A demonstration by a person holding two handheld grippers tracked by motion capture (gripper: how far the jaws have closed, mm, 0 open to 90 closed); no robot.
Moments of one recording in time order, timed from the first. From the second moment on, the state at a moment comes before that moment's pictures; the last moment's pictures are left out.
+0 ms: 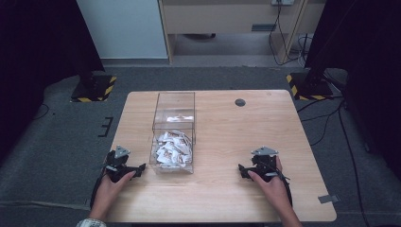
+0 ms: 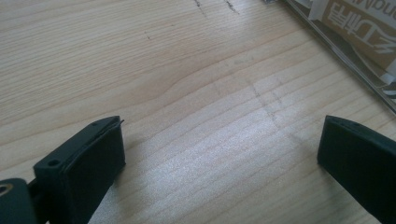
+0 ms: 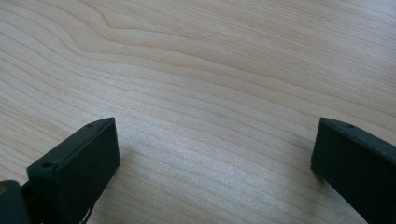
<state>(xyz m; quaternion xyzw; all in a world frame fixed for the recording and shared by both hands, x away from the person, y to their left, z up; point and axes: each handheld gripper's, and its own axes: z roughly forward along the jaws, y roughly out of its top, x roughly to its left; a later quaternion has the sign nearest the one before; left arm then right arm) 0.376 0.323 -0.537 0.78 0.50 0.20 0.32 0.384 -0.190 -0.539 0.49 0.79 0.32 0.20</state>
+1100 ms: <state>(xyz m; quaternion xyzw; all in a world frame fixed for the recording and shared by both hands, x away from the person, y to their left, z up) 0.376 0.323 -0.537 0.78 0.50 0.20 0.32 0.394 -0.110 -0.465 0.37 0.85 0.33 0.19</state>
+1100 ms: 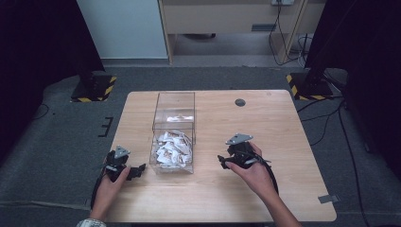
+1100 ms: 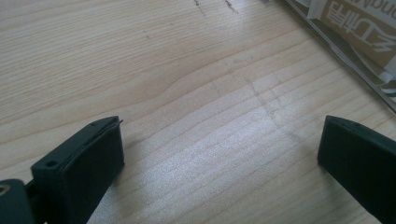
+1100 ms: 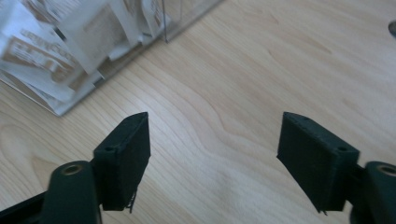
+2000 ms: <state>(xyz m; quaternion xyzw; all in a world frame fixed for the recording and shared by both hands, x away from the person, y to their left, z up) 0.375 0.323 -0.537 0.78 0.50 0.20 0.32 0.411 -0.044 -0.383 0.28 0.87 0.35 0.18</state>
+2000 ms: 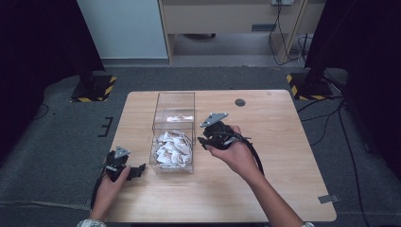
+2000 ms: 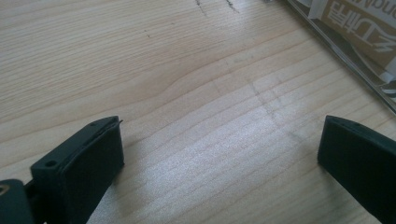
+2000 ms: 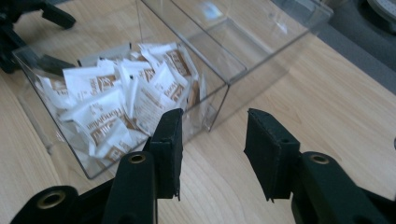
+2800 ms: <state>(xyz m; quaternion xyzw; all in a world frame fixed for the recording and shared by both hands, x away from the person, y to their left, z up) 0.376 0.323 -0.537 0.78 0.50 0.20 0.32 0.422 0.009 -0.367 0.24 0.89 0.36 0.16</state>
